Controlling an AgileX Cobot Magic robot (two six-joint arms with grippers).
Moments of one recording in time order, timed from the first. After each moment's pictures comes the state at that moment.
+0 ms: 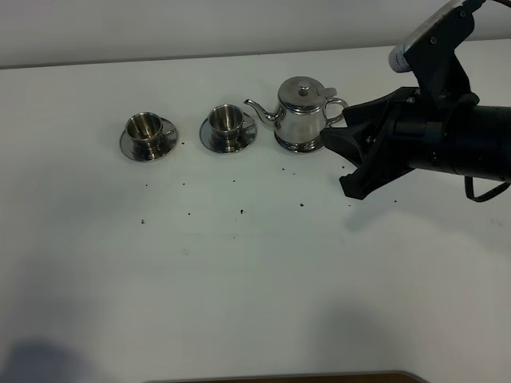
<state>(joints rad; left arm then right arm) -0.40 0.05 -0.46 0.00 1.06 -0.07 0.57 1.39 -0.80 1.46 0.32 -1.61</state>
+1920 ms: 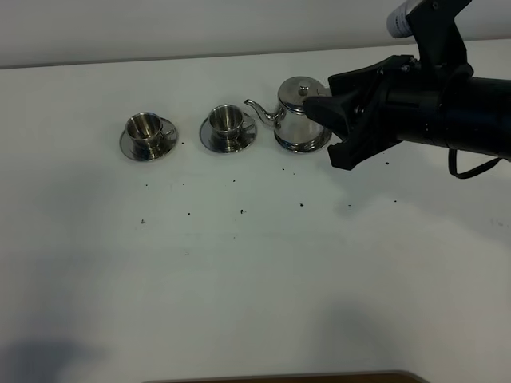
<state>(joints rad) 0.00 0.00 -0.46 -0.01 1.07 -0.07 0.57 1.42 -0.88 1.61 0.37 -1.71</state>
